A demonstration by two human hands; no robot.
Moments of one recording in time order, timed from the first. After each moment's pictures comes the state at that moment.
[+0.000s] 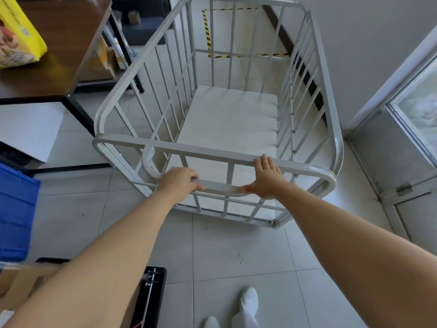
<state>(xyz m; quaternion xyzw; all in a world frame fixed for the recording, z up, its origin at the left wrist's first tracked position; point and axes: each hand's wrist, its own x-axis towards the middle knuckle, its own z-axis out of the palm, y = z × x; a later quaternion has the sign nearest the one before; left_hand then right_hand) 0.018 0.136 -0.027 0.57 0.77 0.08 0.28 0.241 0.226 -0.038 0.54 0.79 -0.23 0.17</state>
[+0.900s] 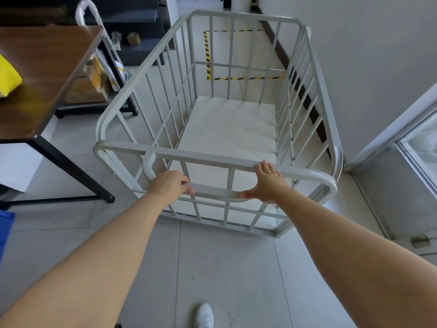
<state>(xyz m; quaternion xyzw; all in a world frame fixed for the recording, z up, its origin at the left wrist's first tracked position) -0.014 0.360 -0.029 0.57 0.77 0.08 0.27 0.231 0.458 -0.038 0.54 0.80 -0.21 0.14</state>
